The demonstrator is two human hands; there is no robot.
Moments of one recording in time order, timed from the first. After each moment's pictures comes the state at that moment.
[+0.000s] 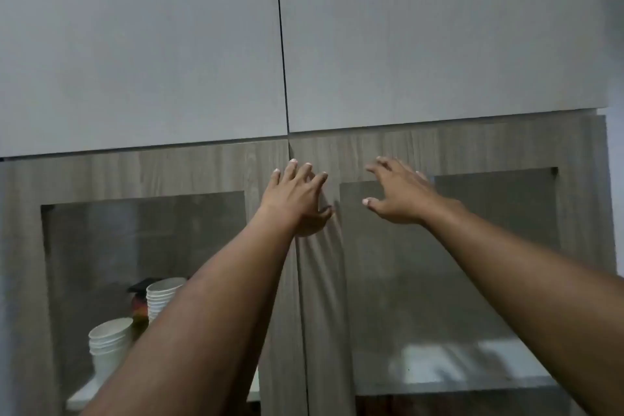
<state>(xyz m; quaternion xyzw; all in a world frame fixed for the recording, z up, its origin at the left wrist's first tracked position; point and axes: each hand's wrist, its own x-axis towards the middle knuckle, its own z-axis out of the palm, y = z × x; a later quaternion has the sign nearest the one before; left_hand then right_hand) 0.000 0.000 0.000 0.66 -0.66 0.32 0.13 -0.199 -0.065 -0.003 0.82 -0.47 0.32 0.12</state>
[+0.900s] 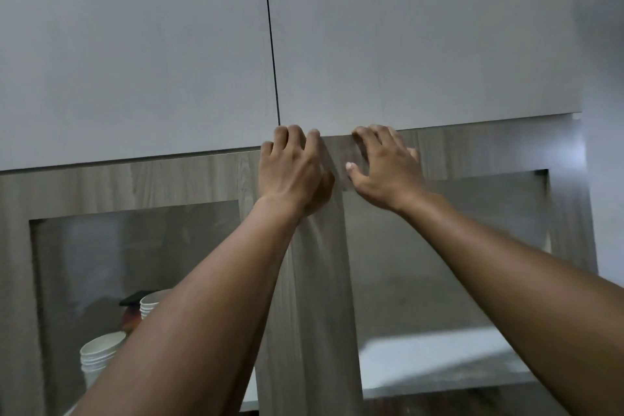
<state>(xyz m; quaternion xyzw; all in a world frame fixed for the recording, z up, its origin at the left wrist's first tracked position) -0.028 0.019 0.034 0.62 -0.55 0.49 0.28 -0.187 -0.034 0.022 0.74 -0.39 0.51 0.19</state>
